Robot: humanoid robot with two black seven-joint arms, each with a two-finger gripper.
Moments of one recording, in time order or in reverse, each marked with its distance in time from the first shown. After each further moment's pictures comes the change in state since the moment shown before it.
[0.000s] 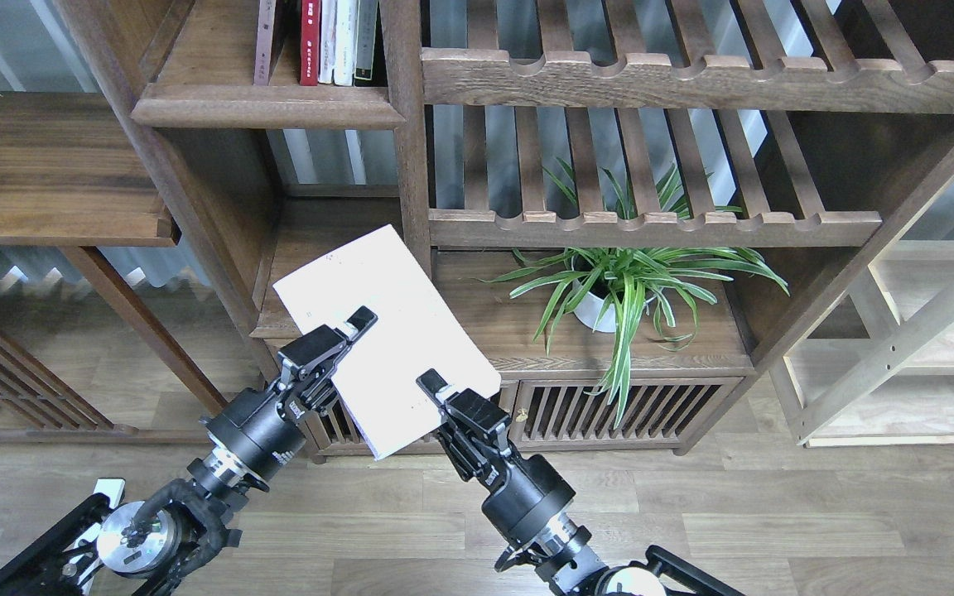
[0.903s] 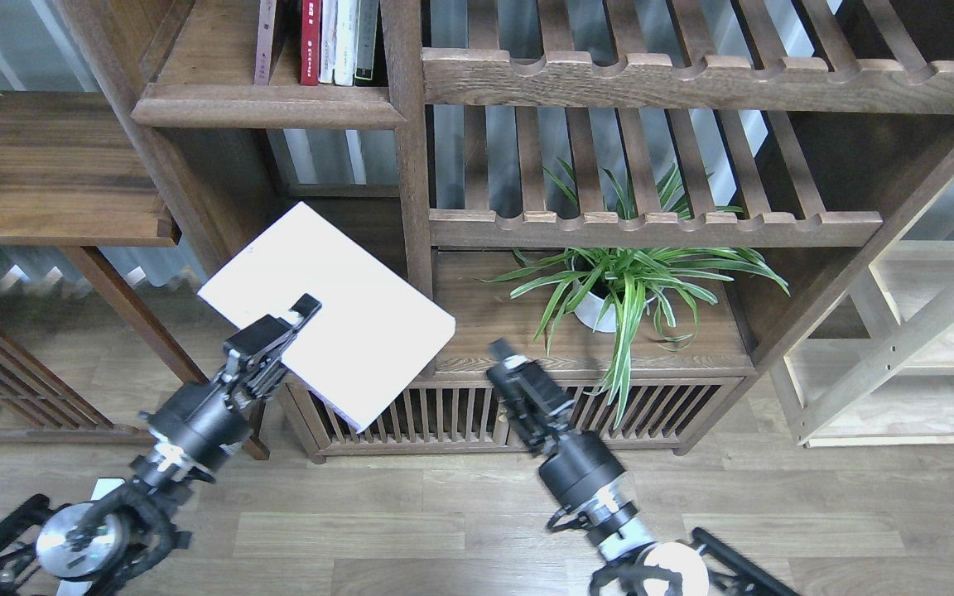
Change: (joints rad) left arm 0.038 0.115 -0.065 -0.044 0.084 0.000 -0.104; right arm -0.009 -0.041 0.214 -0.109 -0.077 0.035 0.011
